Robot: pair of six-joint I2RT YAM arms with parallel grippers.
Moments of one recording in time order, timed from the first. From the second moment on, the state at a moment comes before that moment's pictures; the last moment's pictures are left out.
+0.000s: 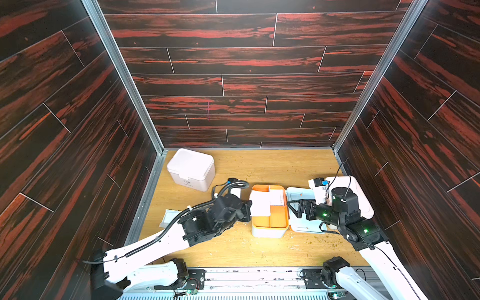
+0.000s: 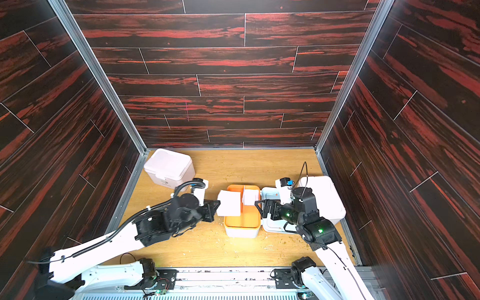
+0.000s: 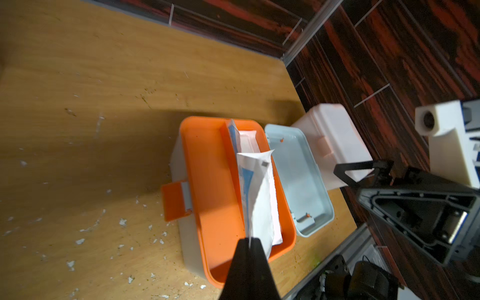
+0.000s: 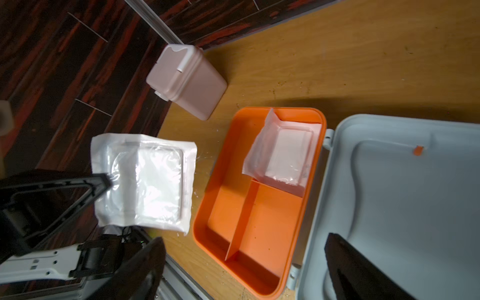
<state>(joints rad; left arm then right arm) -1.03 1.04 0.98 -0.45 -0.29 -0.81 0.39 0.73 0.82 -0.65 -0.43 0.42</state>
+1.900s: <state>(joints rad) 0.10 1.39 0.62 -0.19 -0.34 -1.27 0.94 1.14 0.94 -0.41 -0.24 0.36</state>
